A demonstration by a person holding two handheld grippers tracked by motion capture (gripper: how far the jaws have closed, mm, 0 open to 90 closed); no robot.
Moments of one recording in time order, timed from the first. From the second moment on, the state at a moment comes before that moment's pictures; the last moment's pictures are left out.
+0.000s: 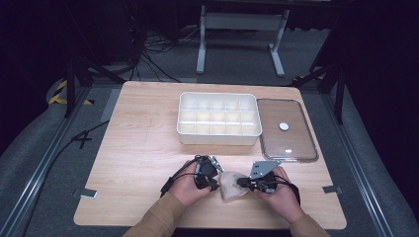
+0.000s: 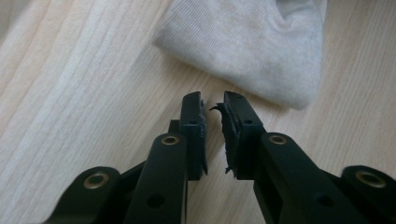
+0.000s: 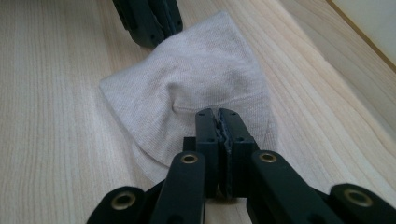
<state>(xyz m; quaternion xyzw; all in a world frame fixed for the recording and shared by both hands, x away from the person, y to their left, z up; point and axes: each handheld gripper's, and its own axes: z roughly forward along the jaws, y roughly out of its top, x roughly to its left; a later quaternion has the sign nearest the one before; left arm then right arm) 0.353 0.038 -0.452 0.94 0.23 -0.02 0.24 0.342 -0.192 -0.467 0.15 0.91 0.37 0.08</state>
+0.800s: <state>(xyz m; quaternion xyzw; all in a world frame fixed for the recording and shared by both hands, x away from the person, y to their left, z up) 0.342 0.020 -0.443 0.93 0.18 0.04 0.31 0.335 -0.182 -0.468 0.17 0.91 0.37 0.11</state>
